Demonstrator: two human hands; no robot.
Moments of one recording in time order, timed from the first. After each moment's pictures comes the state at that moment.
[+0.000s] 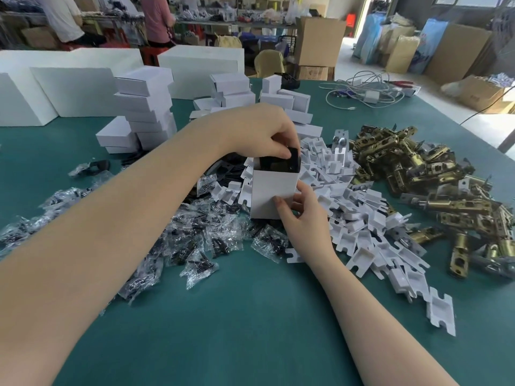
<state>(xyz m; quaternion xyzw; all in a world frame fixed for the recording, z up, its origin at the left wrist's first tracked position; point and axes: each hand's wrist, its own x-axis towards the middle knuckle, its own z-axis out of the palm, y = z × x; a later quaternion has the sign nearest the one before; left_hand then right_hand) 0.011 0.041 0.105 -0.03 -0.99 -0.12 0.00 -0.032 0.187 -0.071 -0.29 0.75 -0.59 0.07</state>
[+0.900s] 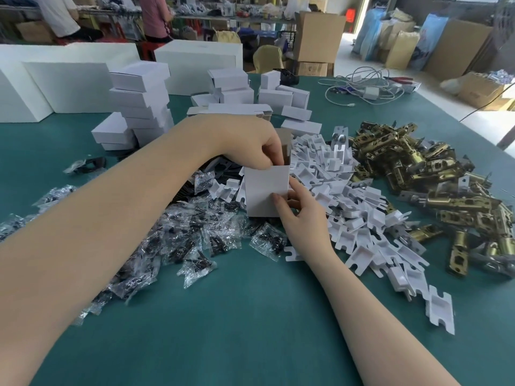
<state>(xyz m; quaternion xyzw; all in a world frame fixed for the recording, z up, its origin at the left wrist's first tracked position) 0.013 0.034 0.095 0.00 -0.99 -0.12 -0.09 -0.035 0.186 -0.072 -0.32 0.75 -0.58 0.07</state>
